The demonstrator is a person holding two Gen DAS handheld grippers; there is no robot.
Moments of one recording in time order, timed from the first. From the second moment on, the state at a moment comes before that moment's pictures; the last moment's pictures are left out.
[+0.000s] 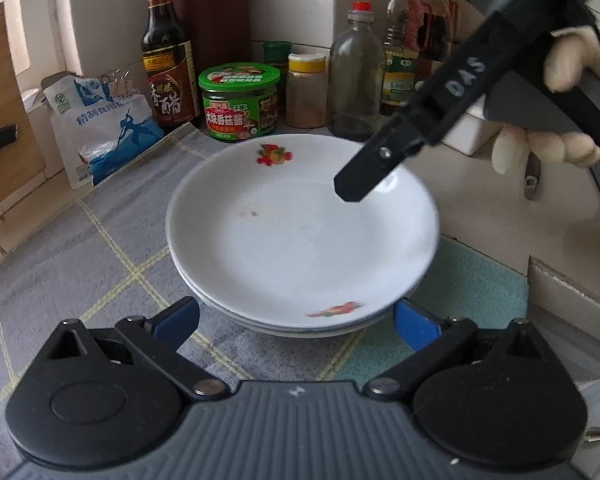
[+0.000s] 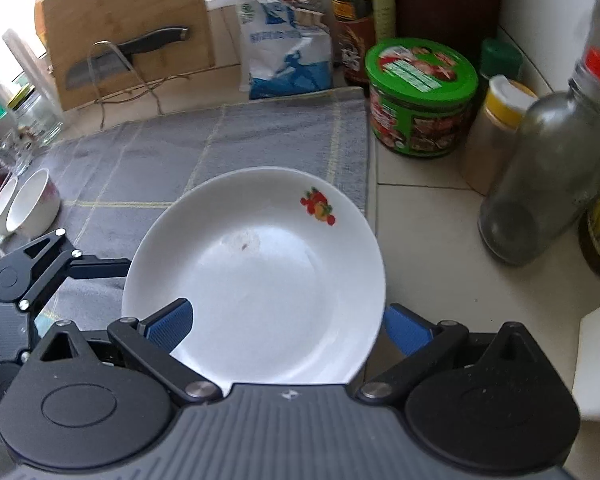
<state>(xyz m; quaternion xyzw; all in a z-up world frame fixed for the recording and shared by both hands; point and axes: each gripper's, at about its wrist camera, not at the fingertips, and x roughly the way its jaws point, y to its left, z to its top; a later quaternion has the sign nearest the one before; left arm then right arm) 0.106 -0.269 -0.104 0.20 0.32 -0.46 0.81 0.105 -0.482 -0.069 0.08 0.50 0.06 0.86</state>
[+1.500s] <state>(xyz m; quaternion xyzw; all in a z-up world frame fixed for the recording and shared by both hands) 0.027 0.075 -0.109 0.13 0.28 -0.14 0.94 0.142 -0.080 -0.067 -0.08 0.38 0.31 0.87</state>
